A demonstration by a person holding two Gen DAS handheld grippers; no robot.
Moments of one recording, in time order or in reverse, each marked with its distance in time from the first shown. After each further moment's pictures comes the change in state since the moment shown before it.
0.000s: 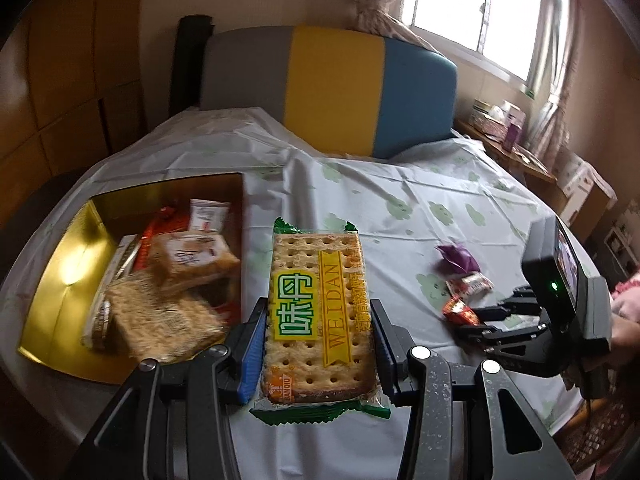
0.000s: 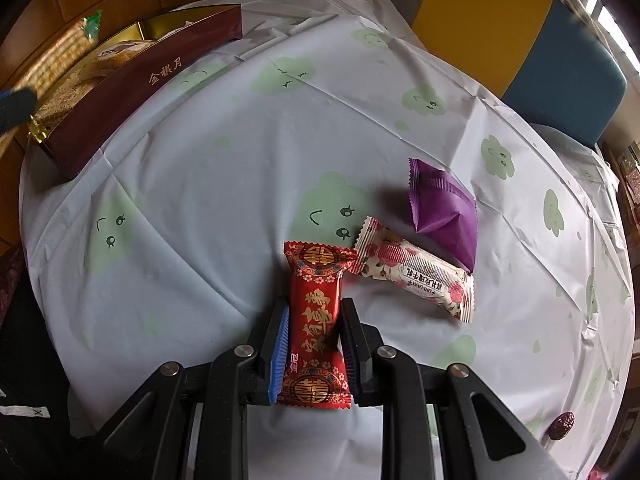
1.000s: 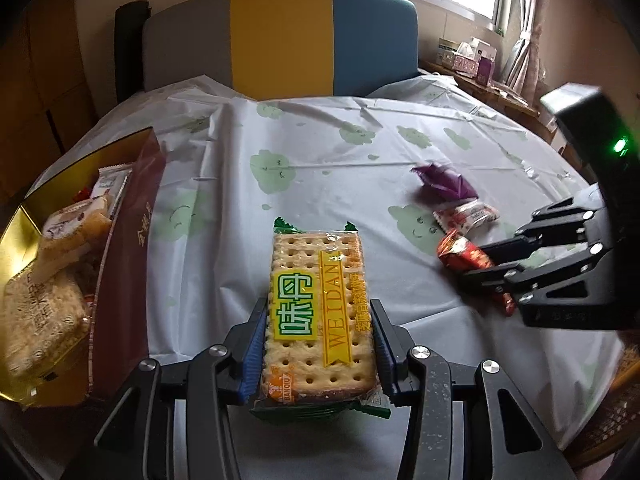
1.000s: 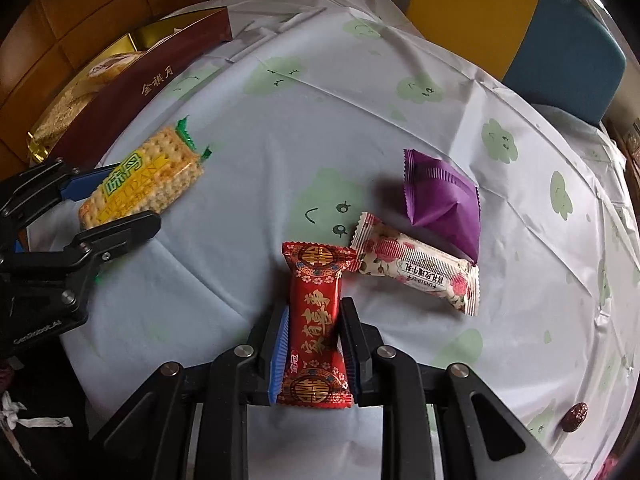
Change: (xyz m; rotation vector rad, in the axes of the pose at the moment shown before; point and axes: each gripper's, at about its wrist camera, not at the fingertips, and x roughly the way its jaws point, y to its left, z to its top) left arm 0.085 -0.058 -0.034 0.168 0.128 -0.057; right arm 0.002 -0.004 0.000 0.060 0.021 0.055
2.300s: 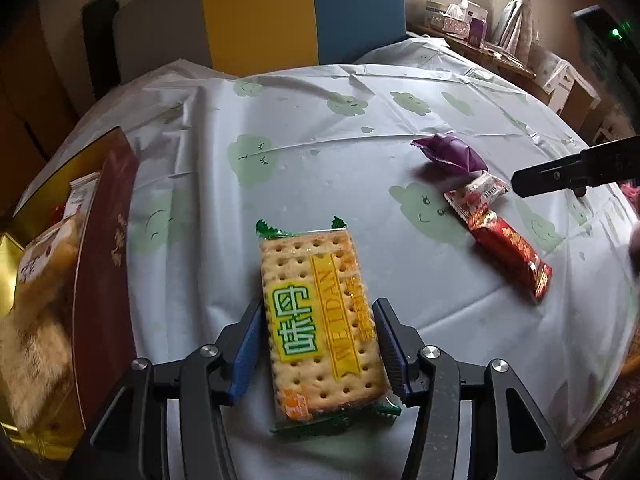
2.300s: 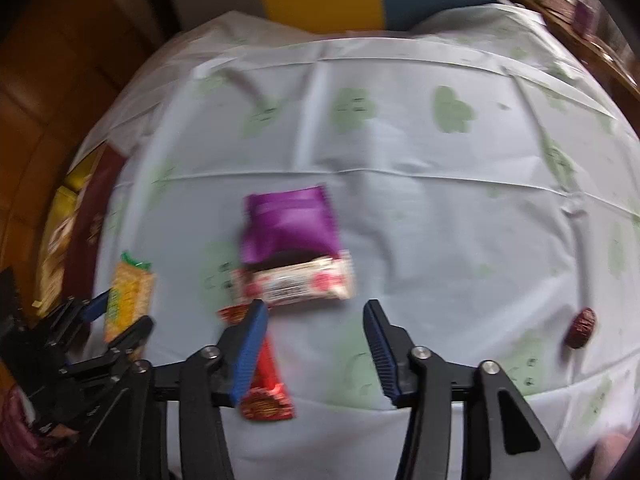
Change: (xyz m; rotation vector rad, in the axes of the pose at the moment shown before) left arm 0.024 0.001 0.009 0.088 0.122 0.000; right arm -0.047 -0.101 0.009 0.488 -0.031 0.097
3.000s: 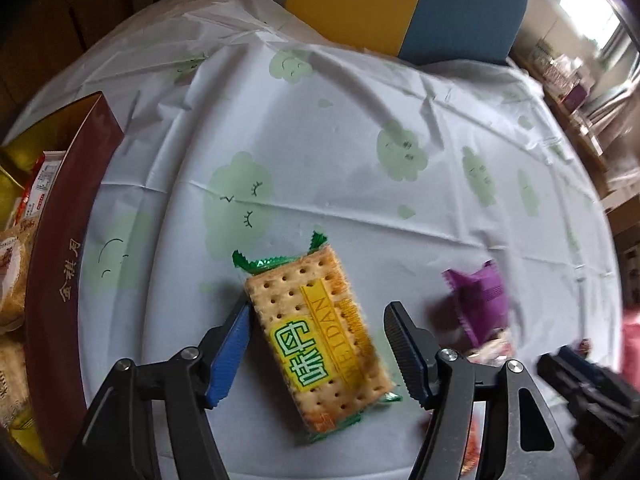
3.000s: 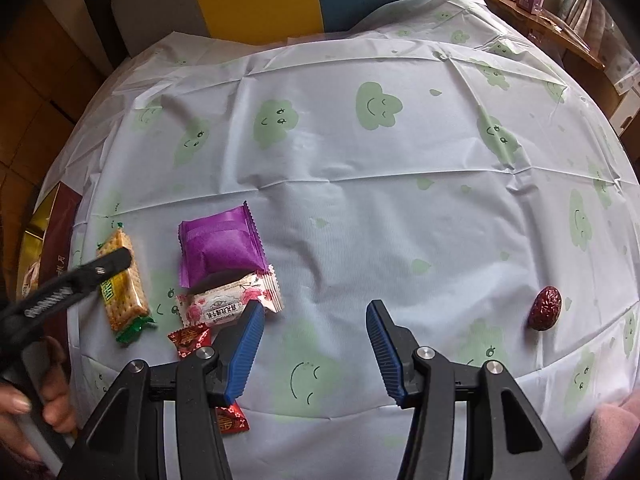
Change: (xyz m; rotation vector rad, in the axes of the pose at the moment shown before) left arm 0.061 -0.001 0.108 -0.393 0.203 0.044; right arm -0.006 -0.039 0.002 0.161 -0.030 -0.136
